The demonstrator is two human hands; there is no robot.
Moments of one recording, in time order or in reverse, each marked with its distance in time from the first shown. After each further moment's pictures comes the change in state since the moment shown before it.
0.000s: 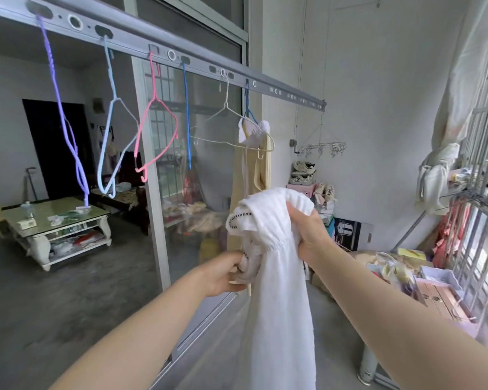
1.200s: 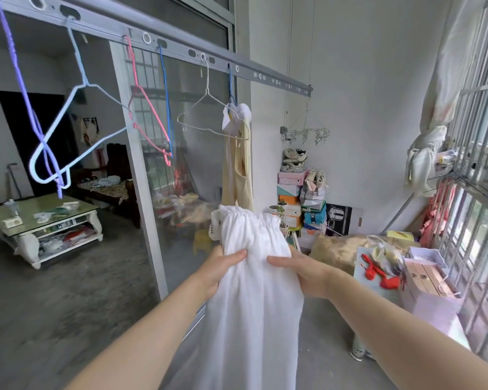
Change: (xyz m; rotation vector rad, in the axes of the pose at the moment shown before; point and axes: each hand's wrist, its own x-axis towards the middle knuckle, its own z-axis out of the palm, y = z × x) left_hand 0.004 -0.023 0.012 -0.126 0.171 0.233; right_hand -0.023 0.054 -0.065 -0.299 -0.353 0.469
